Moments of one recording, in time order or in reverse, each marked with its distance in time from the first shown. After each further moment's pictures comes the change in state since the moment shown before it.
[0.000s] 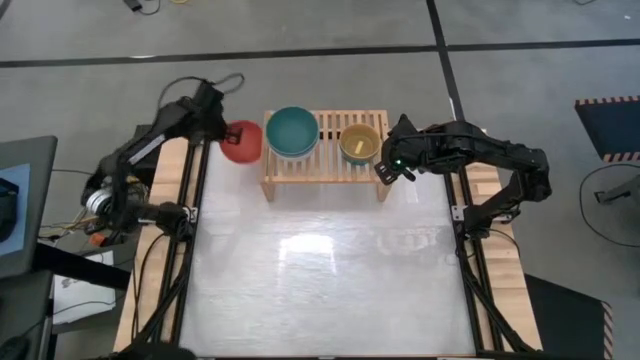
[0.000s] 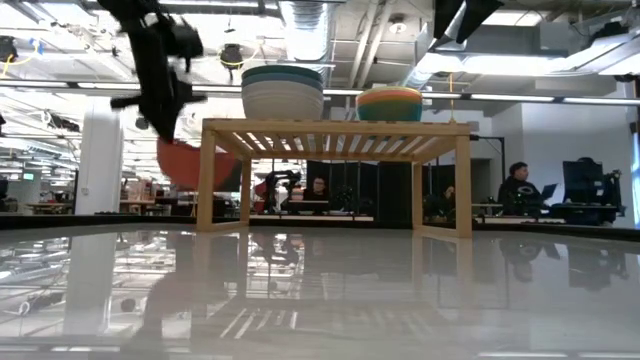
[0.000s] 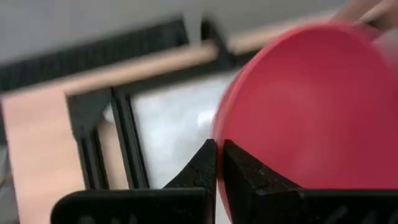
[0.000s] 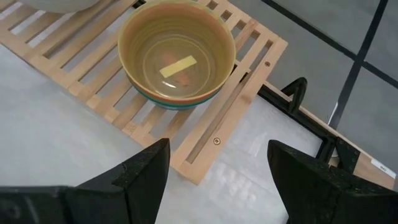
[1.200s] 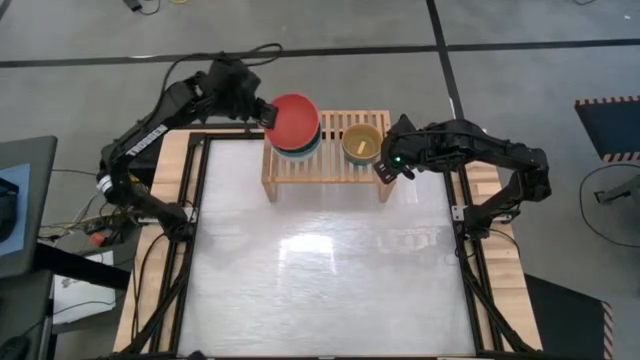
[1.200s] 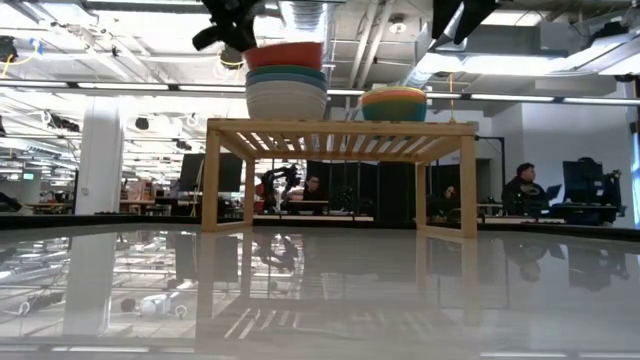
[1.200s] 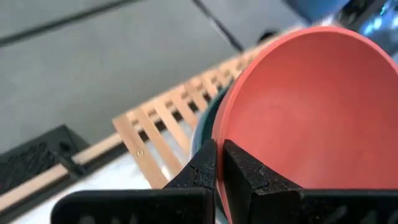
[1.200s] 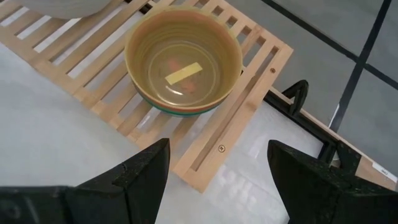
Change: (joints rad) left arm -0.397 0.171 0.616 -0.074 0.080 -0.098; right arm -0.014 0.000 0.000 0.028 -0.006 -0.028
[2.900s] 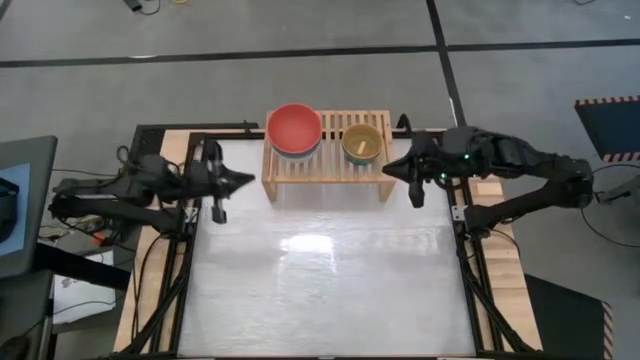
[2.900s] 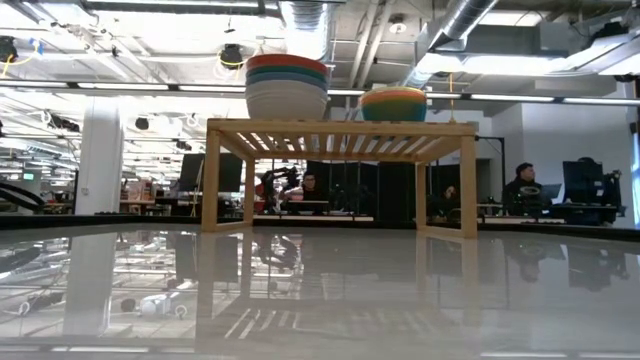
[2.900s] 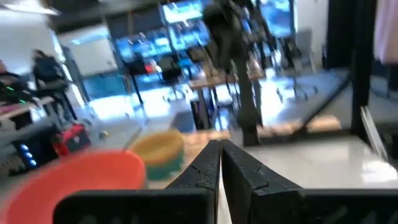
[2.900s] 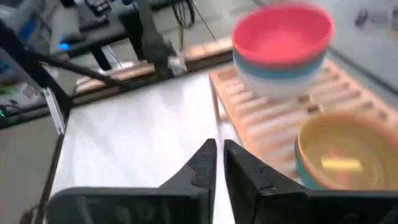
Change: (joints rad) left arm -0.663 -0.809 -0.979 0.939 -0.099 0.551; right arm 0.051 -0.440 -0.460 0.796 -0.461 -0.478
